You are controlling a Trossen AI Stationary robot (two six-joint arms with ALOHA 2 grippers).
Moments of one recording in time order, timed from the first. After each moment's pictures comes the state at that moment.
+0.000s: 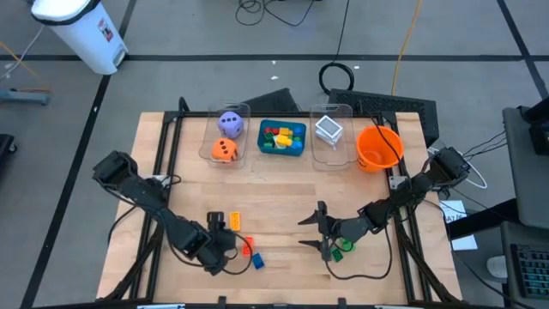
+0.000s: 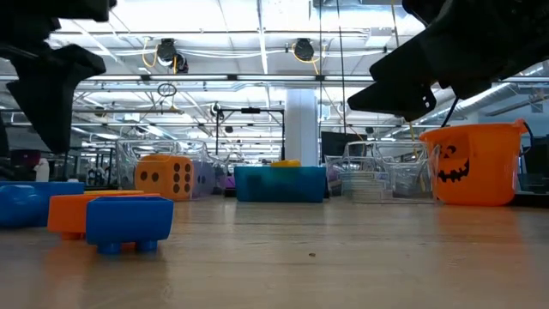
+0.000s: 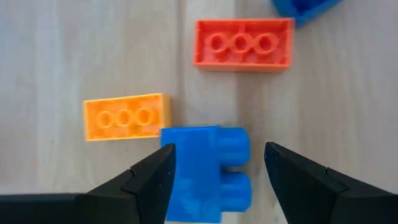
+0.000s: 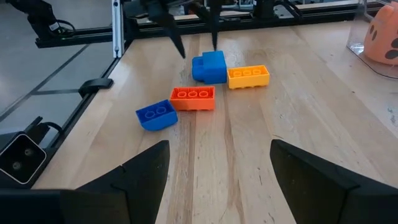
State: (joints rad) left arm -0.70 1.66 1.06 -0.78 -0.30 -0.64; right arm 0.55 1.61 0.57 0.70 0.45 0.30
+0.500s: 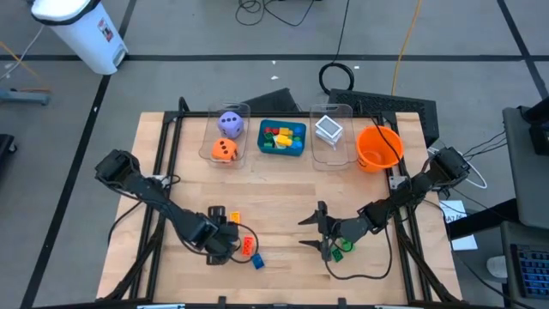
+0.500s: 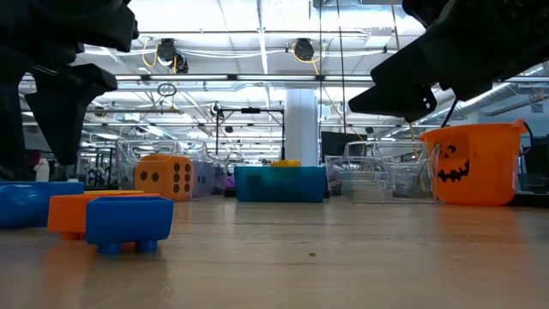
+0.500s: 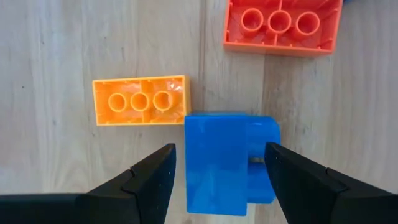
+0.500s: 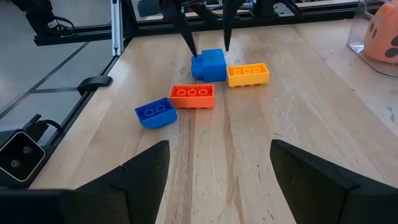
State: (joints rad) left arm -0.60 1.66 1.06 -0.84 -0.19 -0.61; right arm 0.55 1.61 0.57 0.69 0.45 0.30
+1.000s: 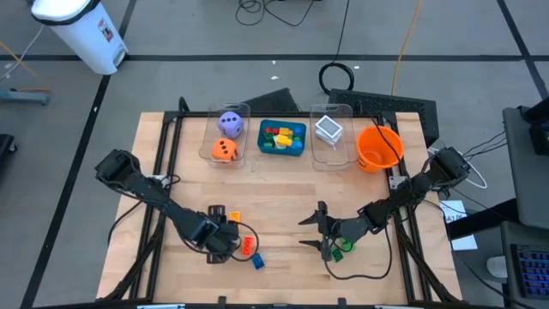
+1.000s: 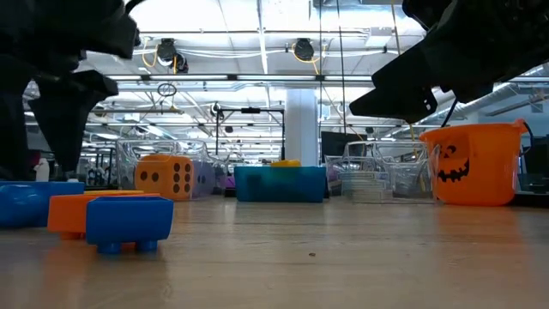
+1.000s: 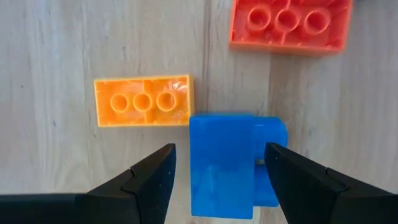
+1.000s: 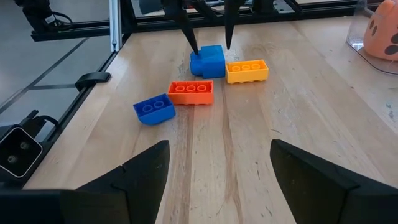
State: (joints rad) left arm -0.59 1.66 1.04 -0.83 -0.18 -0.60; right arm 0.55 1.61 0.57 0.68 0.45 0.30
